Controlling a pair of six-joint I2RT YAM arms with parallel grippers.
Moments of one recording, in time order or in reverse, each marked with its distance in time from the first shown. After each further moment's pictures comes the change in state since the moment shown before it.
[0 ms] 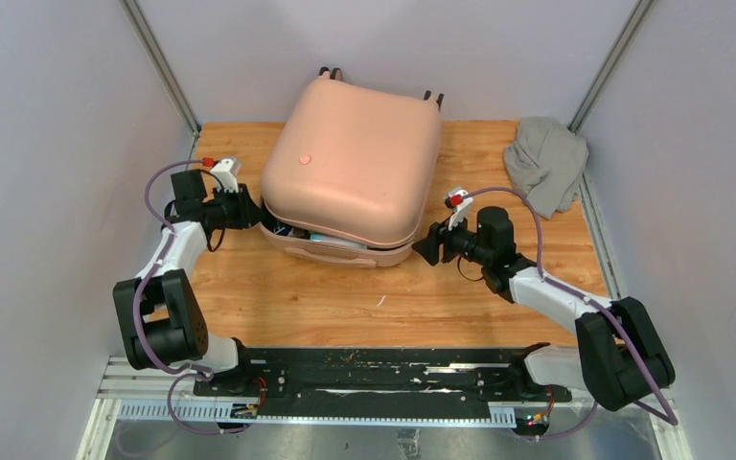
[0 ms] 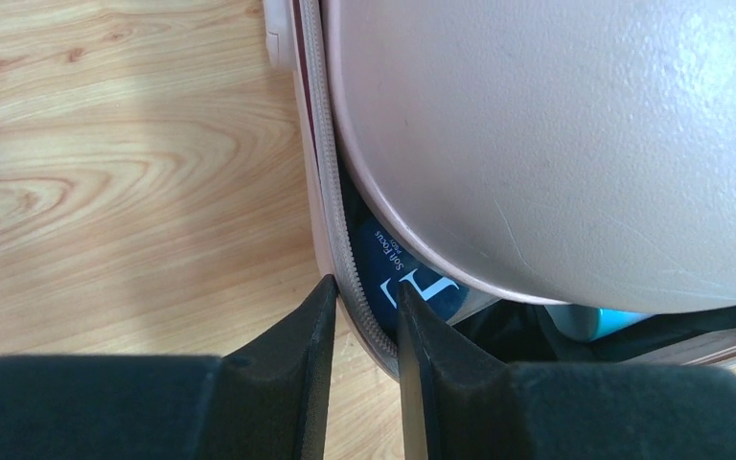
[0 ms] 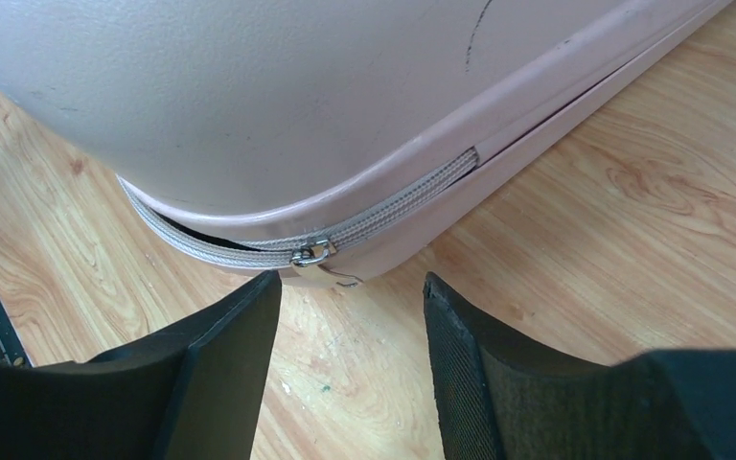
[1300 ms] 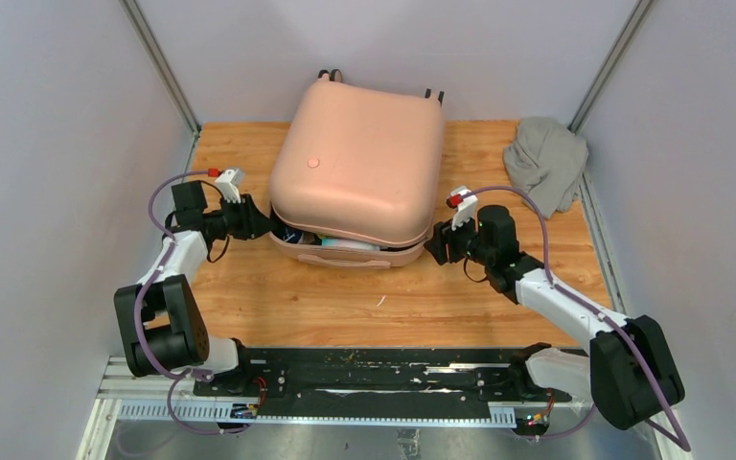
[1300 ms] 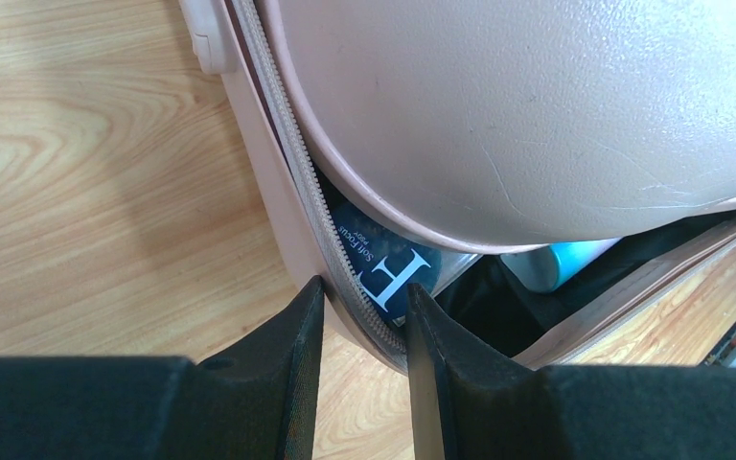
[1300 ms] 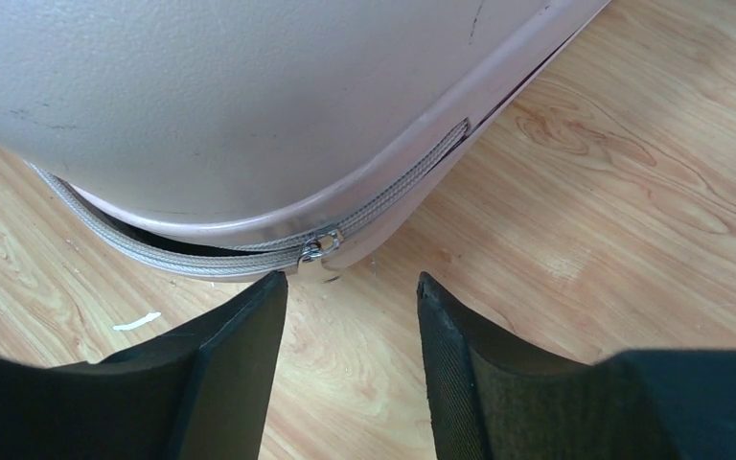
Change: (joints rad) left arm 0.013 -0.034 -0.087 0.016 0.205 -0.012; right arm 0.019 -0.080 0.047 -0.223 0.167 -0.083
